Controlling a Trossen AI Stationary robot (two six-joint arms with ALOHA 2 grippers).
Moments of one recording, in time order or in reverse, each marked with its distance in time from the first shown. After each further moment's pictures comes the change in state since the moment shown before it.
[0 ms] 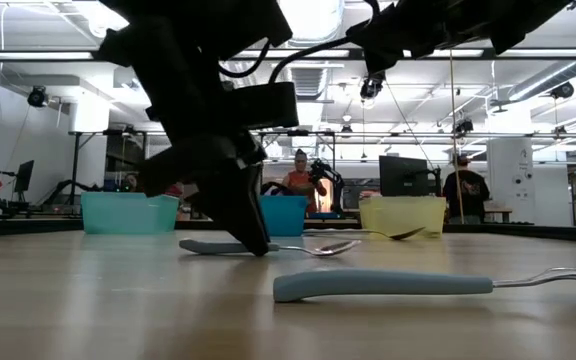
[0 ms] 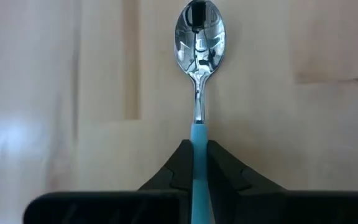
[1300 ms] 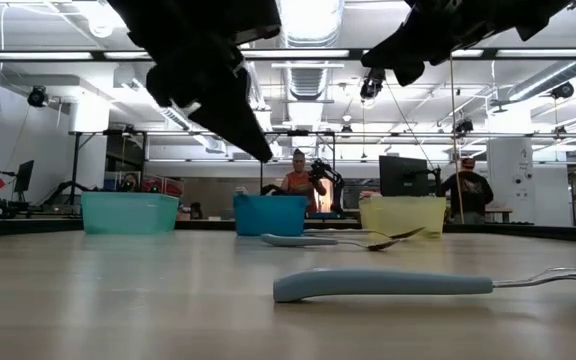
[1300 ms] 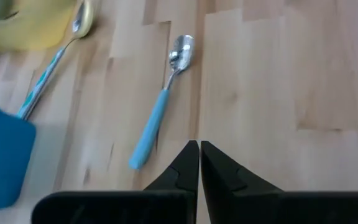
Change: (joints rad) left arm -0.074 -0.188 0.001 -0.062 -0.236 -0.044; right arm -0.010 -0.124 0.000 -0.220 0.237 0.165
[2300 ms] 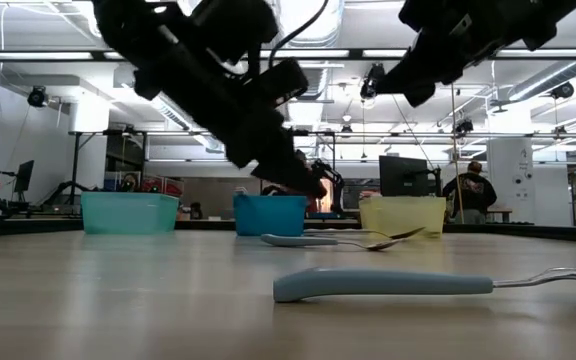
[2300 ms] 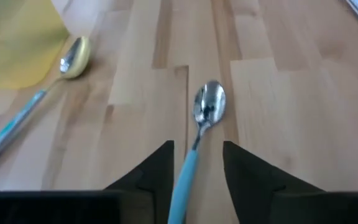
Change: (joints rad) left arm 0.232 0.087 -0.184 0.594 0.275 0.224; right arm 0.000 0.001 -0.041 -0.058 -0.003 0.069
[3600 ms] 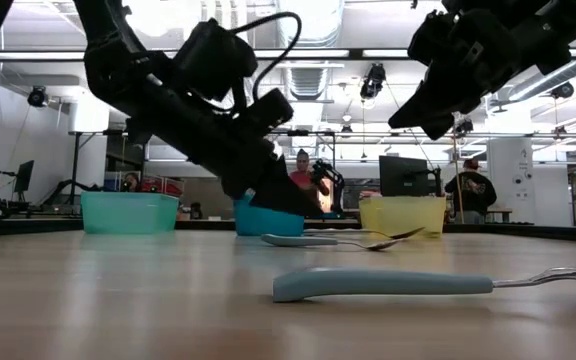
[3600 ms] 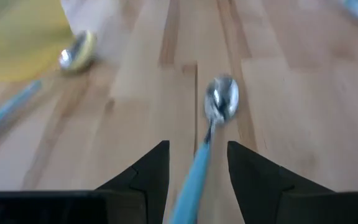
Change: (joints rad) left arm 0.053 0.070 -0.155 0.362 0.069 -0.001; right arm 0.002 0.000 -0.128 0.072 0.001 0.173
